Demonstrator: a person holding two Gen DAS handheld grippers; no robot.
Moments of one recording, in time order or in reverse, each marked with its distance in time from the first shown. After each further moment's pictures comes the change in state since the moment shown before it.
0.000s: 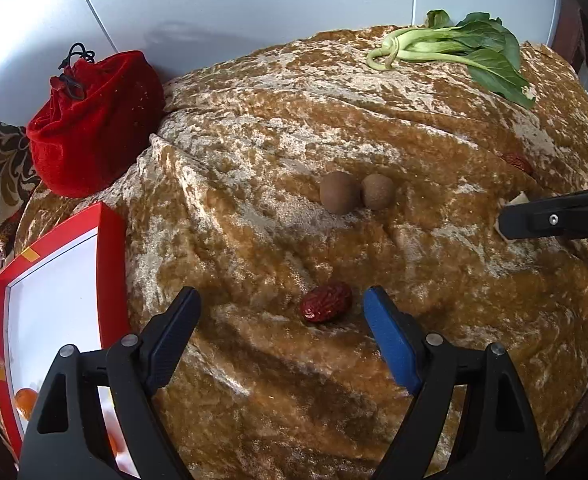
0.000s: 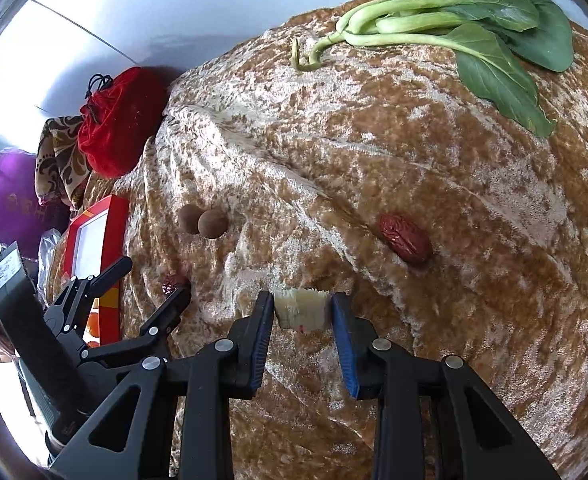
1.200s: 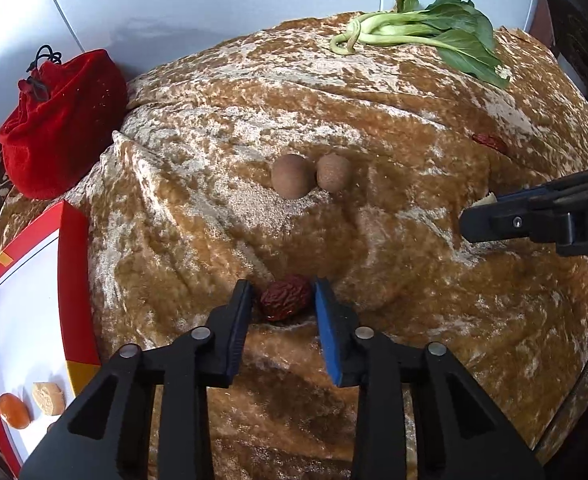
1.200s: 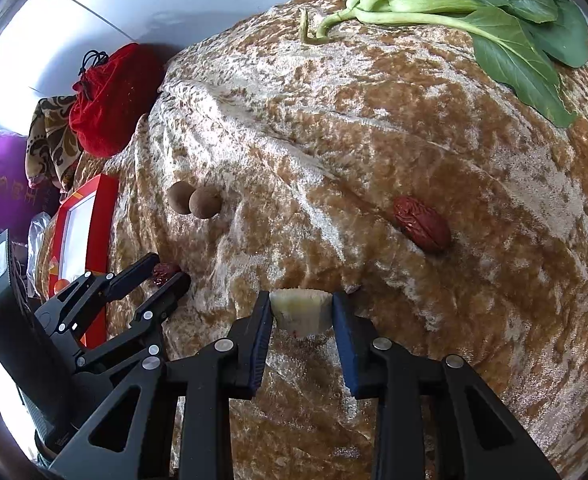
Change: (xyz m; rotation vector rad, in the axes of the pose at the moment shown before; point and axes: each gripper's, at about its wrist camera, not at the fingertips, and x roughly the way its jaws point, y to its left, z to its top) left arm 0.008 -0.015 -0.006 0.044 0.018 -0.075; right arm 0.017 0.006 -0.004 -0.032 0.042 -0.029
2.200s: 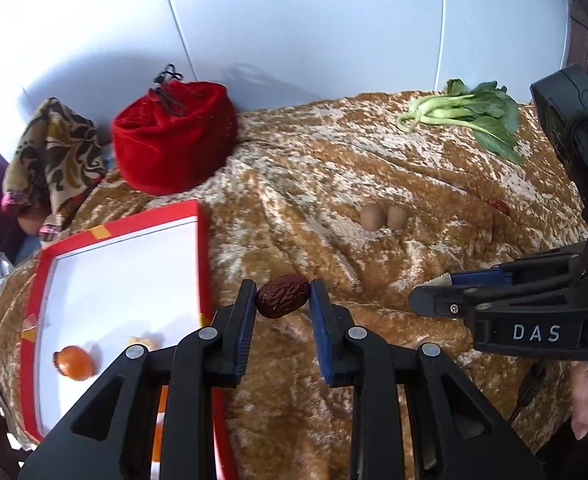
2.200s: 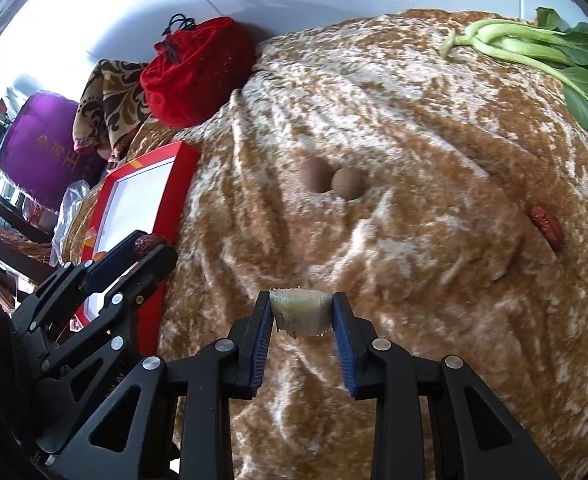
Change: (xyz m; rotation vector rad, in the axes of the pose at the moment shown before) left arm -0.086 0.046 -0.027 -0.164 -0.171 0.144; right arm 0.002 0.078 -0.024 -0.130 -0.048 0.098
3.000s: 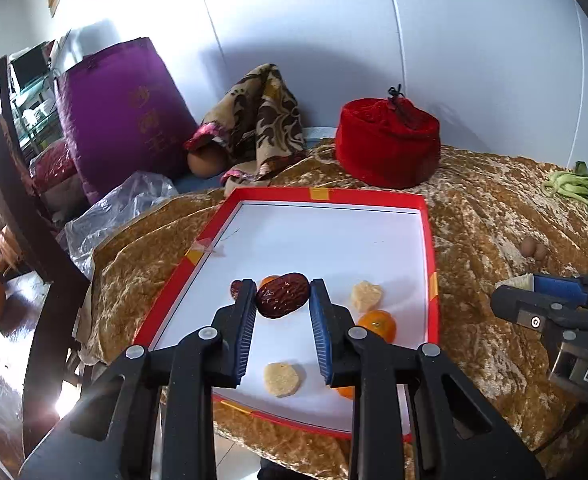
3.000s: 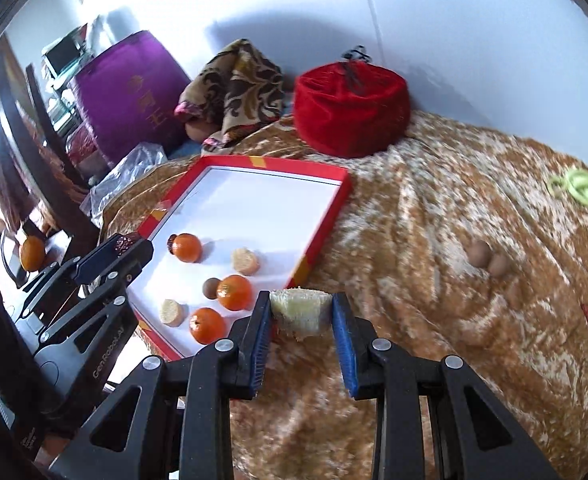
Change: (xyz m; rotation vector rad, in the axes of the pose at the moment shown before) left arm -0.062 0.120 -0.073 -0.337 -0.095 0.391; right arm -0.011 0.152 -0.034 -0.357 -0.199 -0.013
